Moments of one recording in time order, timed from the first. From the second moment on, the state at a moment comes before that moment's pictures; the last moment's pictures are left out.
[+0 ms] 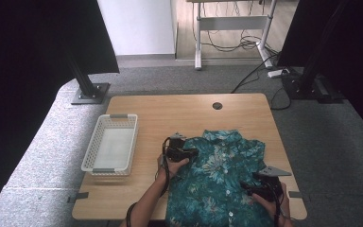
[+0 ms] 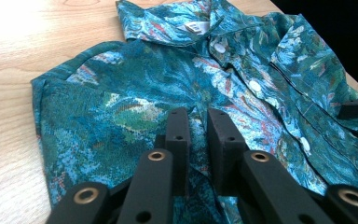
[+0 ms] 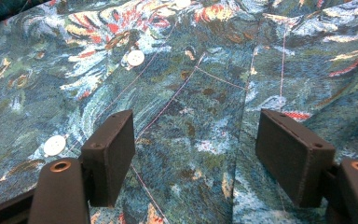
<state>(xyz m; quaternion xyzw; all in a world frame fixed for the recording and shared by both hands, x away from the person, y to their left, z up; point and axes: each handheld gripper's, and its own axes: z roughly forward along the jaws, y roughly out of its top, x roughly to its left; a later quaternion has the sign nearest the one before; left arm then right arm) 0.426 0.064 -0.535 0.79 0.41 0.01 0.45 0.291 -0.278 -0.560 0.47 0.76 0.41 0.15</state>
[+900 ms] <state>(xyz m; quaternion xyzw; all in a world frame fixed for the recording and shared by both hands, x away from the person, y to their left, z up) 0.376 0.099 -0.533 0.82 0.38 0.05 0.43 0.290 -0.277 -0.560 0.47 0.76 0.41 0.15</state>
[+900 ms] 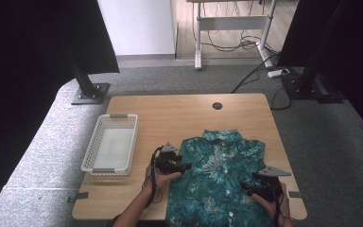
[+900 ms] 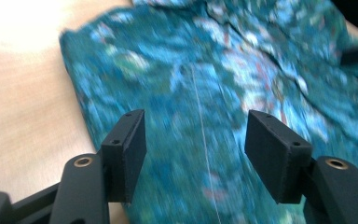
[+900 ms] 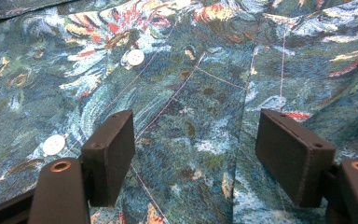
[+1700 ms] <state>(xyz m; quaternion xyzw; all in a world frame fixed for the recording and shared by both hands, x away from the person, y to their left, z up) 0.336 0.106 -0.547 0.84 0.34 0.11 0.39 0.290 -0.277 -0.560 0.47 0.76 0.41 0.15</state>
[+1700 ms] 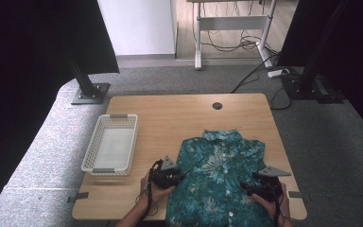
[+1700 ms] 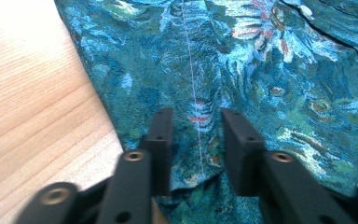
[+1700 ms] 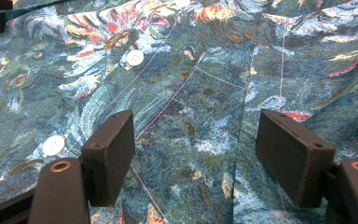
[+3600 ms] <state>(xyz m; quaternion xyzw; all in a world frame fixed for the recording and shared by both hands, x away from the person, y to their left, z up) 0.305 0.071 -0.539 0.86 0.29 0.06 0.41 0.290 -0.274 -0.560 0.47 0.76 0.41 0.16</state>
